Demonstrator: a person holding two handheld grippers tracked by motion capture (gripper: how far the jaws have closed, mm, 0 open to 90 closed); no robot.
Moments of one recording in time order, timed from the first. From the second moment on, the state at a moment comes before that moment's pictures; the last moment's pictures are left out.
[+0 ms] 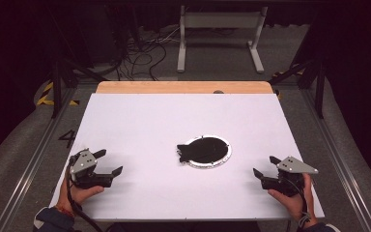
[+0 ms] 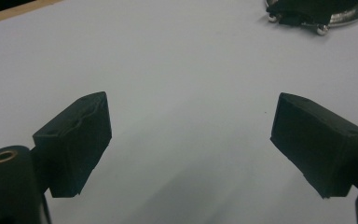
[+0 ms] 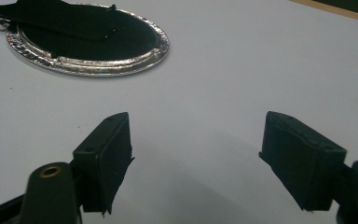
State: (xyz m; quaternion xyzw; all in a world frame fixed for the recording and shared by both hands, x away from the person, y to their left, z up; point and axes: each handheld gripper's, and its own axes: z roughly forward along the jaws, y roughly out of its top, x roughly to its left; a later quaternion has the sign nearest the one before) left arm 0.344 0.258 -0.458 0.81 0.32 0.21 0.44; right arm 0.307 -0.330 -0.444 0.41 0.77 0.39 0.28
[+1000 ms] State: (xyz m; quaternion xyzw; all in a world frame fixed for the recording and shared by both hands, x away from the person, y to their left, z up) left arm 0.364 0.224 -0.450 0.86 0.27 0.17 0.41; right arm 0.316 -0.307 -0.439 0.37 0.80 0.40 0.23
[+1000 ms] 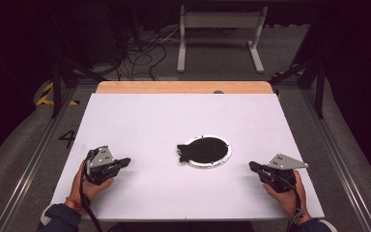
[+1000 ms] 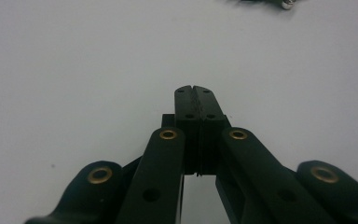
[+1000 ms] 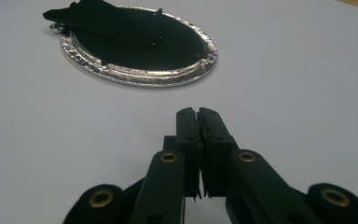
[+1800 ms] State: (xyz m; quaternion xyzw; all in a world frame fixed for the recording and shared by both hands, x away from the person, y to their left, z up) left arm 0.456 0.106 -0.444 0.86 0.23 0.11 0.45; right arm 0.342 -0.263 -0.450 0.41 0.80 0.38 0.20
